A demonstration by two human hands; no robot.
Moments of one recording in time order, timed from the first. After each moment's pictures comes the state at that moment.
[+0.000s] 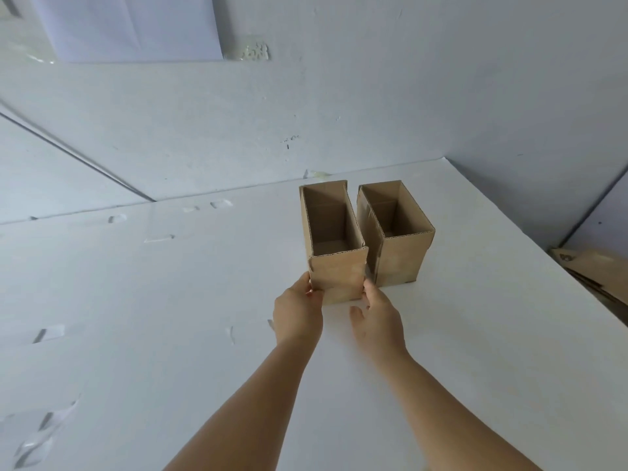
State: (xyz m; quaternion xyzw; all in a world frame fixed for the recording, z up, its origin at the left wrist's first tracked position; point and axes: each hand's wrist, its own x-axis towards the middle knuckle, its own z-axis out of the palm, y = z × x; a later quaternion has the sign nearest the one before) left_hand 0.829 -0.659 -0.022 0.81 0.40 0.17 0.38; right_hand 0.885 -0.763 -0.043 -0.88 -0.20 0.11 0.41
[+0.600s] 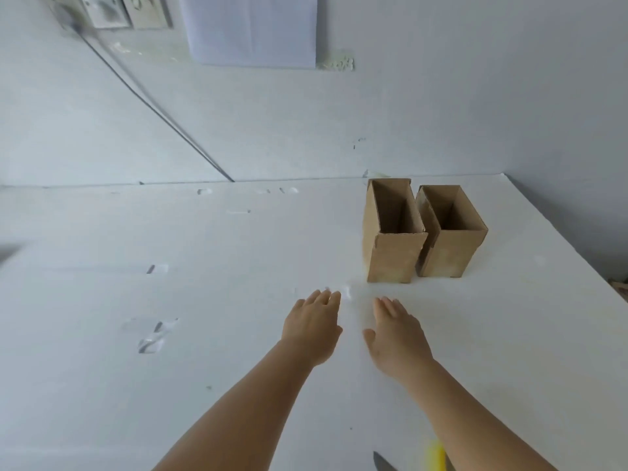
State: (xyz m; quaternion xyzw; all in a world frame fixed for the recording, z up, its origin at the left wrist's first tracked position) left_hand 0.714 -0.659 -0.006 0.96 0.25 -0.02 0.10; right_hand 0.808 -0.778 -0.020 -0.91 -0.39 0.13 0.09
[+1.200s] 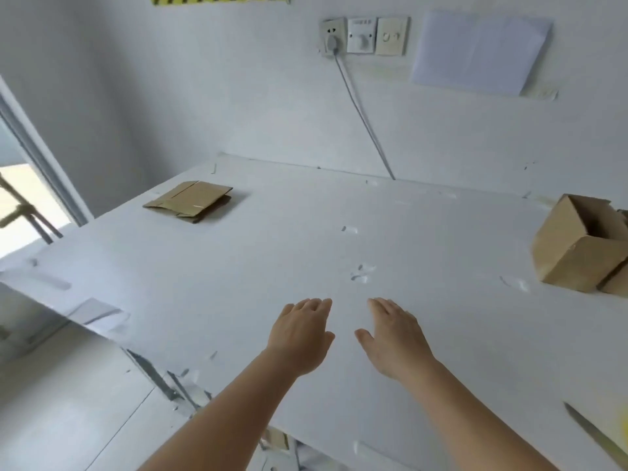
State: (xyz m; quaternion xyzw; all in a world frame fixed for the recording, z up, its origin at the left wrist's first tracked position) left_hand 0.328 -0.620 0.037 0.91 0.40 0.04 0.09; right_hand 0.476 -0.693 0.030 -0.80 -0.57 0.12 0.10
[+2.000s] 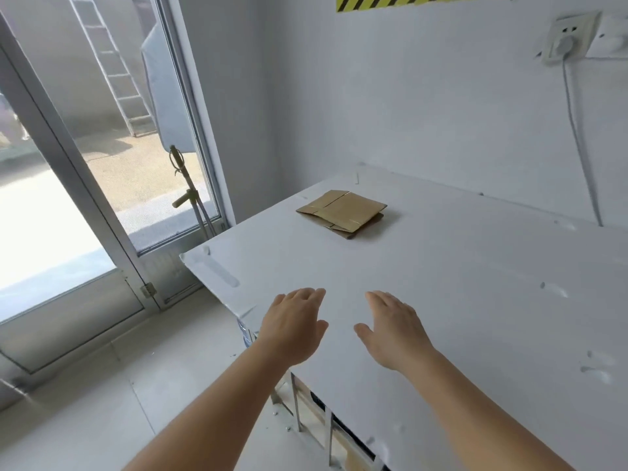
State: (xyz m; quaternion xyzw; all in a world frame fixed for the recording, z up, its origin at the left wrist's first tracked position) left_hand 0.047 -0.451 0.055 0.82 0.57 0.07 0.07; right_hand 0.223 -0.467 0.038 -0.68 -0.72 0.13 0.09
